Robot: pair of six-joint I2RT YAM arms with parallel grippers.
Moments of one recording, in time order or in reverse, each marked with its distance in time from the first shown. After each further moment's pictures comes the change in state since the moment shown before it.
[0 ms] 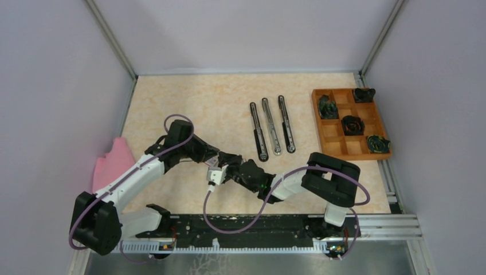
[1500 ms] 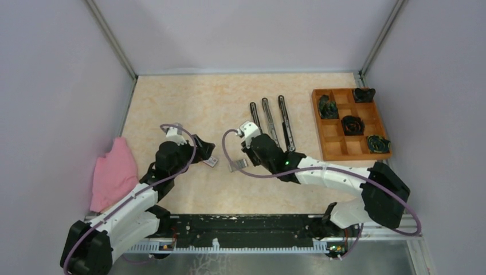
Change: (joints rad) left arm -0.002 -0.288 -0.384 0.575 -0.220 0.711; right arm -0.184 -0.398 0.138 -0.963 0.091 0.930
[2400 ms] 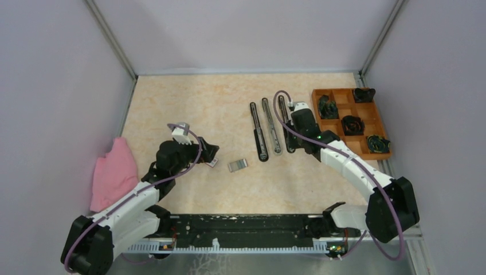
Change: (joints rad) left arm 0.000 0.042 -0.011 0.103 0.121 0.174; right arm -0.521 -0.111 0.085 -0.462 -0.158 0.243
